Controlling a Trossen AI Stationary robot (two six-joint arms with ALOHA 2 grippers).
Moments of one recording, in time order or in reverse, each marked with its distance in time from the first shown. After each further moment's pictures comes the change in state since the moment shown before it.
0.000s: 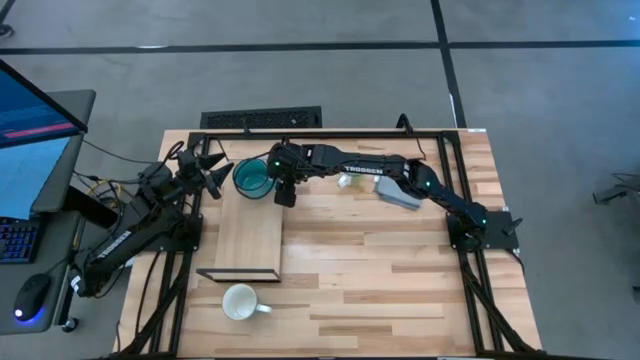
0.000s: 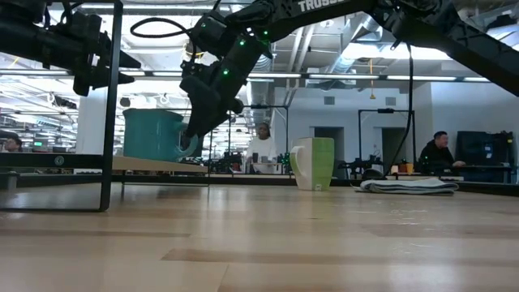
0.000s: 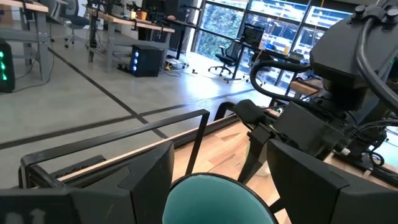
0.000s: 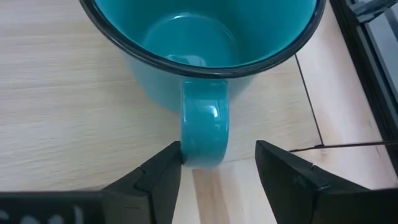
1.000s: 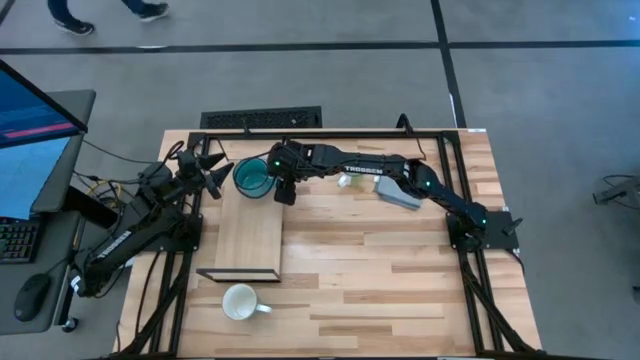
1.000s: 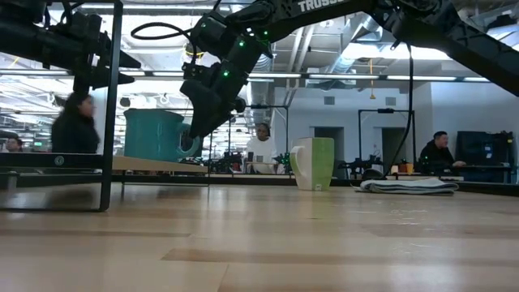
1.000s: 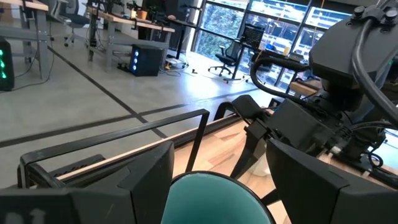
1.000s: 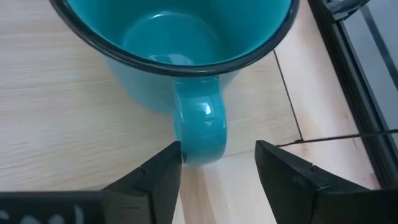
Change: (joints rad) left arm 0.000 0.000 0.000 0.000 0.000 -0.008; right arm 0.000 0.000 0.000 0.000 0.059 0.008
